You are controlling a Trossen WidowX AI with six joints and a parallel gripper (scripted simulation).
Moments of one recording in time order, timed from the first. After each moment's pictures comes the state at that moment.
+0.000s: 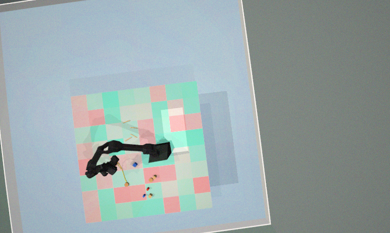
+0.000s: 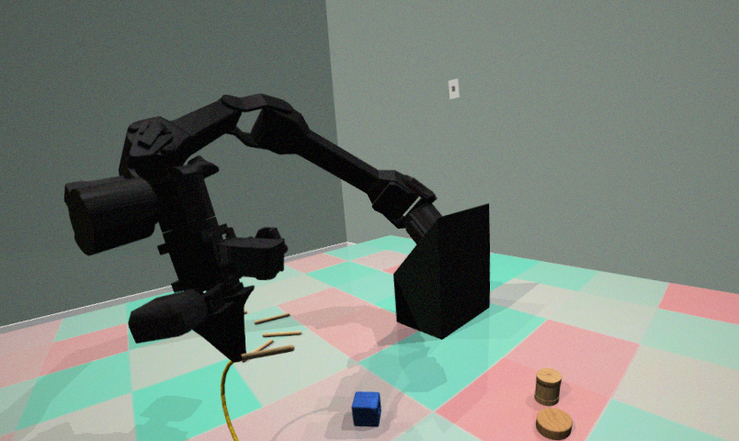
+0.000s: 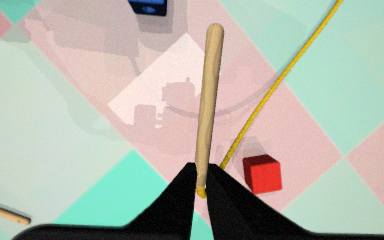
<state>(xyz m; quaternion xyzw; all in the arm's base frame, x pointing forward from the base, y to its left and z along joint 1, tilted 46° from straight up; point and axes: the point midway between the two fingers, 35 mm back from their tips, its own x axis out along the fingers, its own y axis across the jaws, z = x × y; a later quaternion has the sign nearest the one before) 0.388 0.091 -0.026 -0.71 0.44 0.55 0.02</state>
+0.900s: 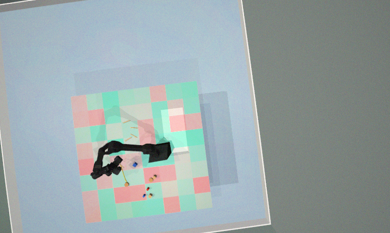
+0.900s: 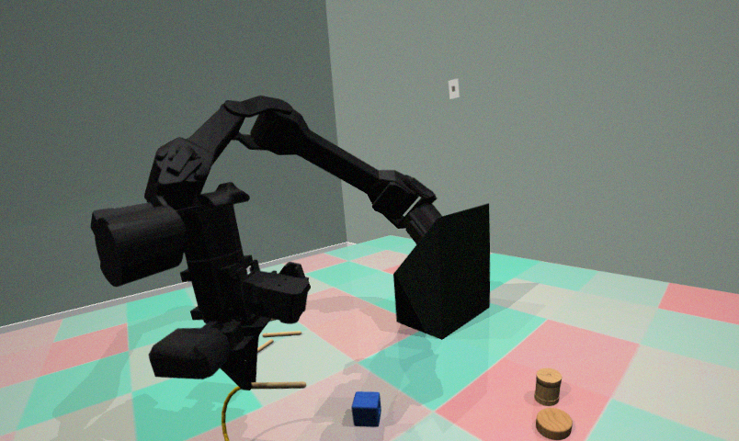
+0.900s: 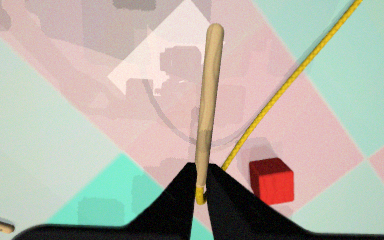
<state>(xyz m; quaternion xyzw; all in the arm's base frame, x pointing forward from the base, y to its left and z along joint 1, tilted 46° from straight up) 0.388 0.074 -0.057 -0.75 0.44 0.50 -0.01</state>
